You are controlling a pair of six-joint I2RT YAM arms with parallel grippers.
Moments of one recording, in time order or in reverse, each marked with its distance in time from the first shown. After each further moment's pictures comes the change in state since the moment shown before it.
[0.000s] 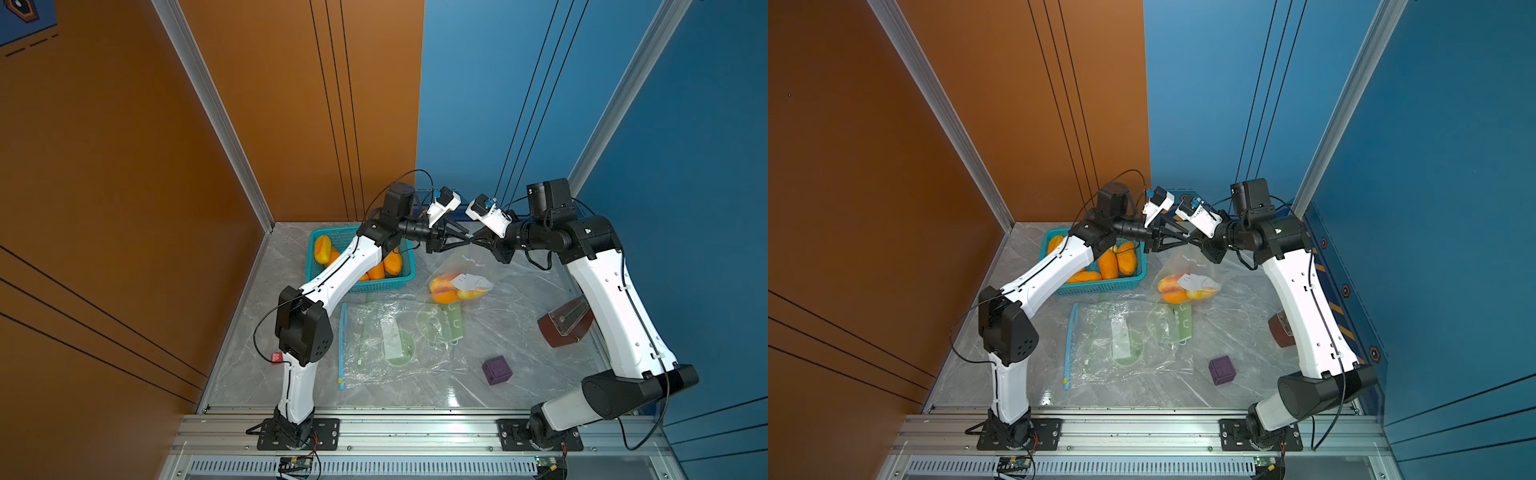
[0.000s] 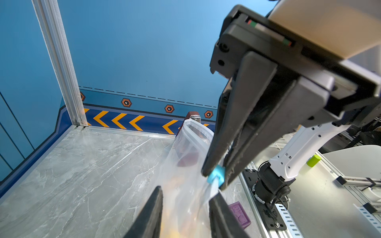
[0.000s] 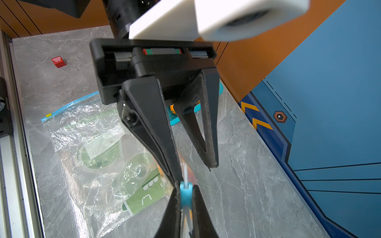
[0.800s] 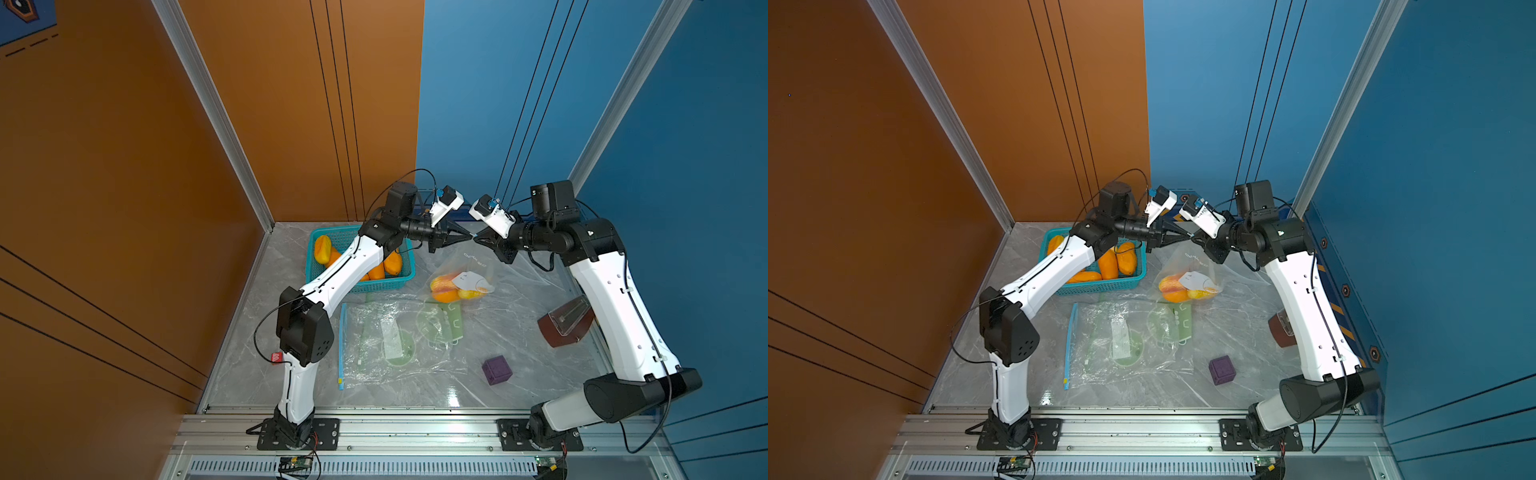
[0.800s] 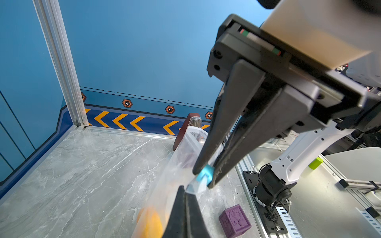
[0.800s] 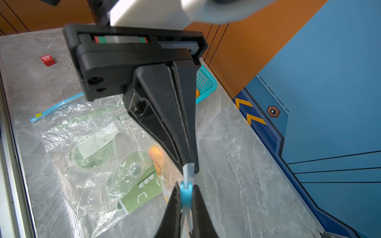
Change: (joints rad) left arm -0.013 0.002 0.019 -0.019 -0.045 -0.005; right arm -0.034 -0.031 -0.048 0.029 0.016 0.000
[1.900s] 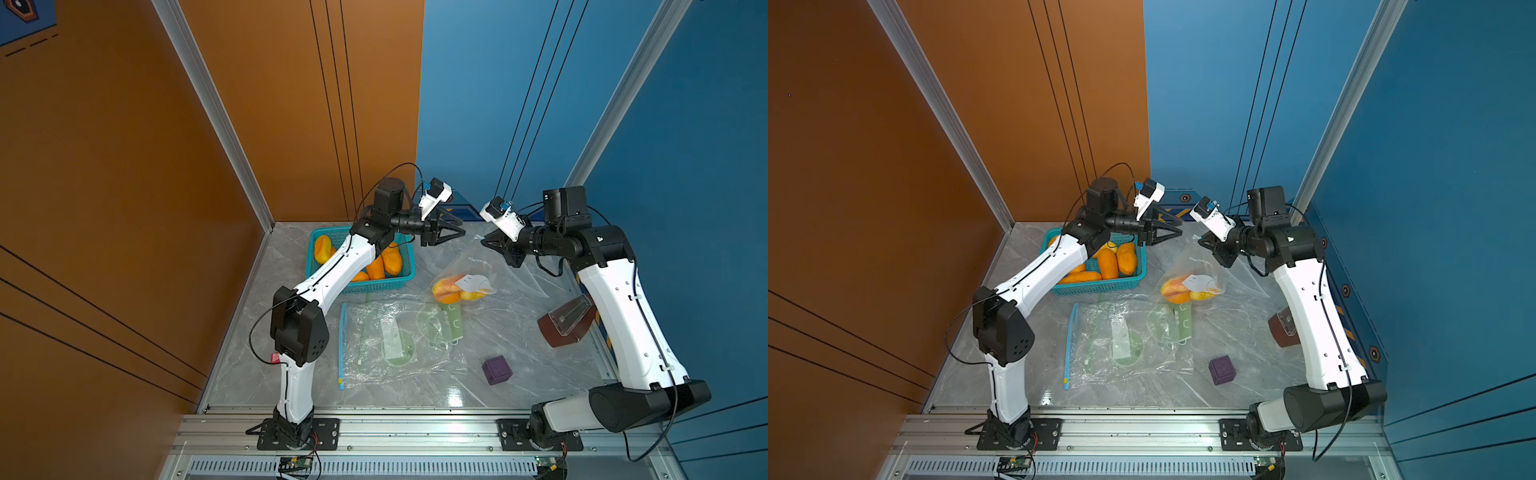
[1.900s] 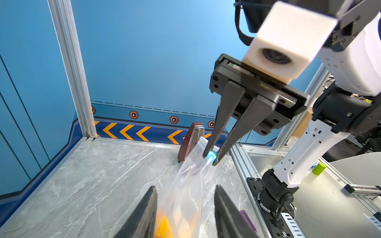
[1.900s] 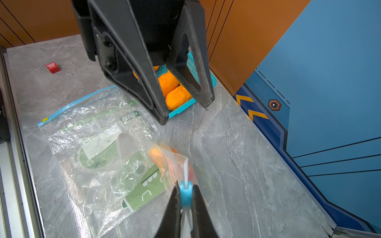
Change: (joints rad) left arm 0.045 -0.025 -0.047 0.143 0.078 -0.071; right arm -0.052 -0.048 -0.072 0.024 -0.070 0.015
